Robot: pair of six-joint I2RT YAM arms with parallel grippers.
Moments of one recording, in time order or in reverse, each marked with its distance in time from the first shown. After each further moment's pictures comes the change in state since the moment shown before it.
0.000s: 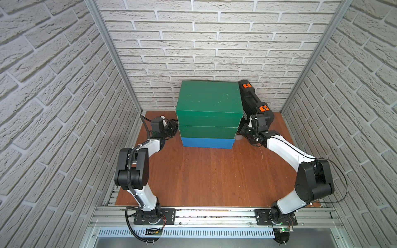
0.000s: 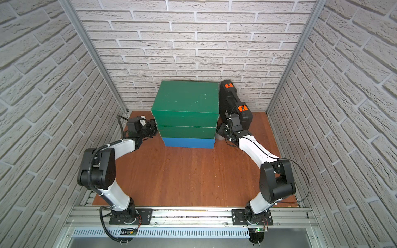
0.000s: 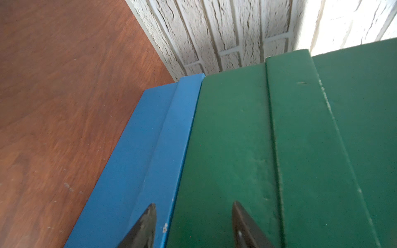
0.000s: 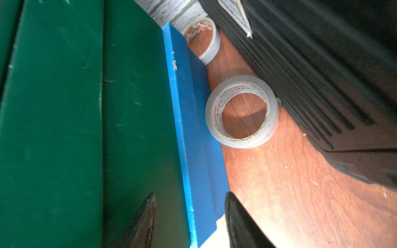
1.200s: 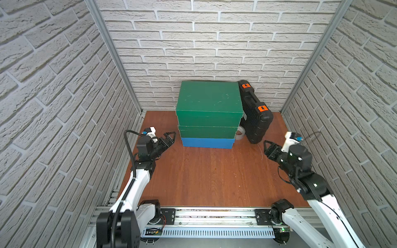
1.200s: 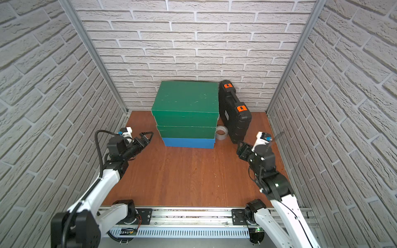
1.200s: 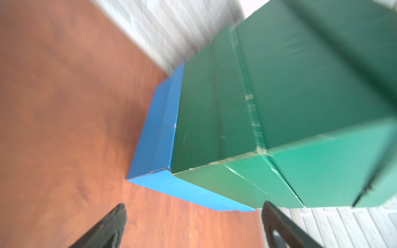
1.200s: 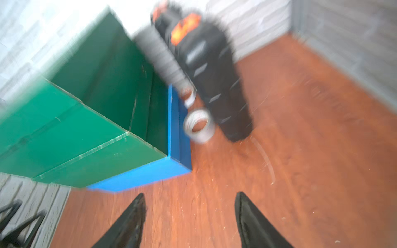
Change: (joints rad) left arm 0.072 -0.806 -0.413 -0.298 -0.138 0.349; right arm 0.028 -1.043 -0.340 -0.328 0.369 -0.152
